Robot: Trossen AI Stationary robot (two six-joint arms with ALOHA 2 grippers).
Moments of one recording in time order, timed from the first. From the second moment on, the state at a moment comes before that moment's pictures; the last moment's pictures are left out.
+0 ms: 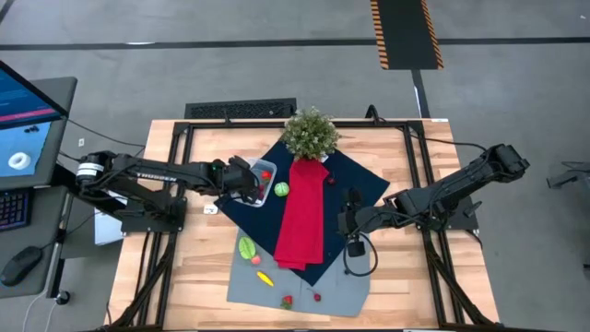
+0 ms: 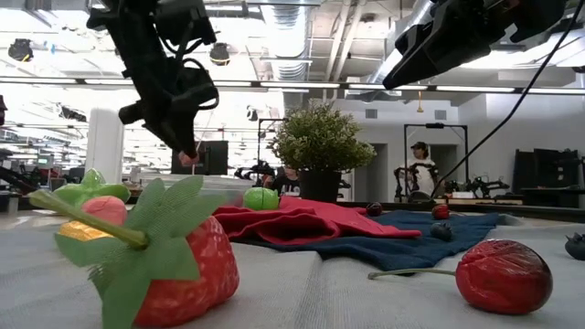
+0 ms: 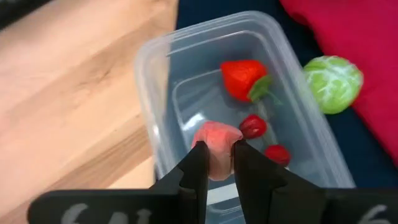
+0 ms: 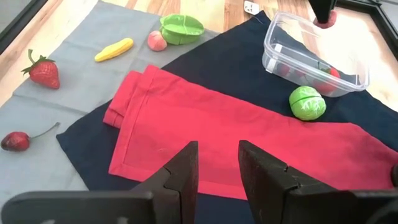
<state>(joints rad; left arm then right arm) 0.09 1.32 0.80 -0.60 -0.43 -0.77 0.37 1.31 0.78 -0.17 0.29 -0.01</state>
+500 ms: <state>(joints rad) 0.11 1.32 0.80 -0.57 -0.42 -0.80 0.37 1.31 0.78 -0.17 0.29 -0.01</state>
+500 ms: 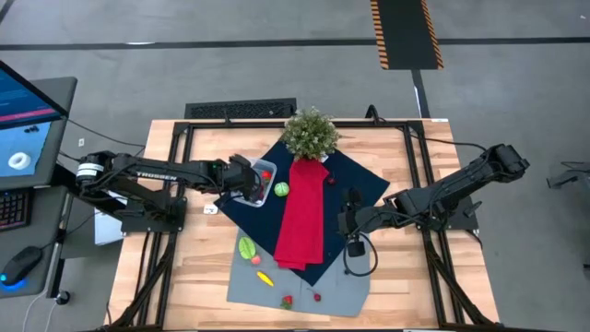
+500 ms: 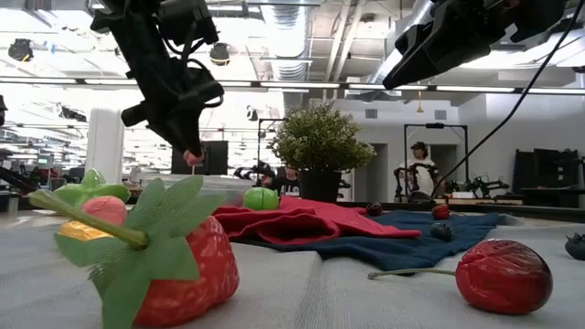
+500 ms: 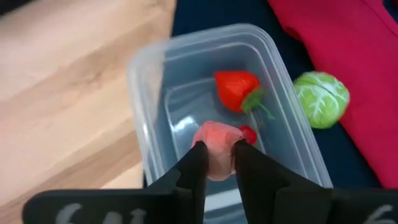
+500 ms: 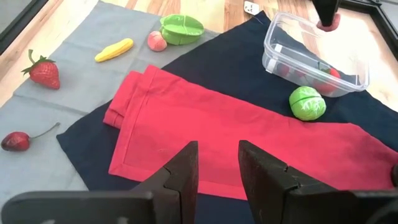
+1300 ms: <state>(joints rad) 0.03 1.32 0.80 -0.44 -0.55 -0.67 0.37 1.31 0.78 -0.16 0.29 -0.02</state>
